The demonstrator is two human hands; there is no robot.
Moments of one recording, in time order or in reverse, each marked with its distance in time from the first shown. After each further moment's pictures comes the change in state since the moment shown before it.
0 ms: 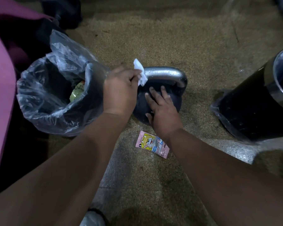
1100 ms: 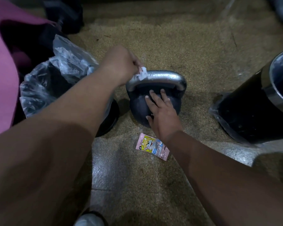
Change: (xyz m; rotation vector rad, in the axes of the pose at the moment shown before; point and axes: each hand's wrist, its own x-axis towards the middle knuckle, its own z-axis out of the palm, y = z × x) left_hand 0.079 0.020 -0.023 0.199 -0.549 -0.237; right_hand 0.001 -0.001 -0.004 -0.106 -0.059 0.009
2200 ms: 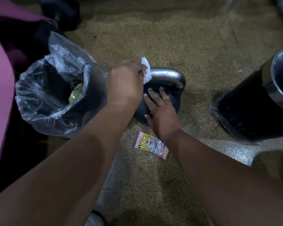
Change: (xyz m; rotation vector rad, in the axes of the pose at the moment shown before) left_hand -0.037 -0.002 0.053 -0.035 0.438 0.204; right_hand -0.001 0.000 -0.001 0.066 0.022 -0.008
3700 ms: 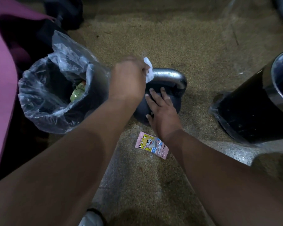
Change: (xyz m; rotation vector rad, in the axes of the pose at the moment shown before) left_hand 0.007 0.003 -0.005 0.079 -0.061 0.006; right_hand 0.002 0.000 0.003 -0.024 -0.009 0.008
